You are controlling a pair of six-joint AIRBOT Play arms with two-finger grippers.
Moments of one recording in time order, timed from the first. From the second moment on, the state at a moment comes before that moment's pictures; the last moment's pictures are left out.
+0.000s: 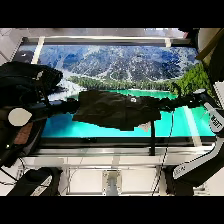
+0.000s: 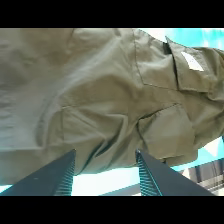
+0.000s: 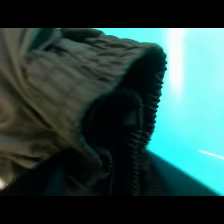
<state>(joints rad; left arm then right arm) -0.27 -0.76 0.84 1.17 -0.90 -1.64 -0.39 -1.81 1.23 -0.73 1.39 0.84</state>
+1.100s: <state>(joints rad) -0.27 -0.76 0.84 1.17 -0.90 -1.64 -1.35 -1.32 1.30 -0.95 1.49 1.13</state>
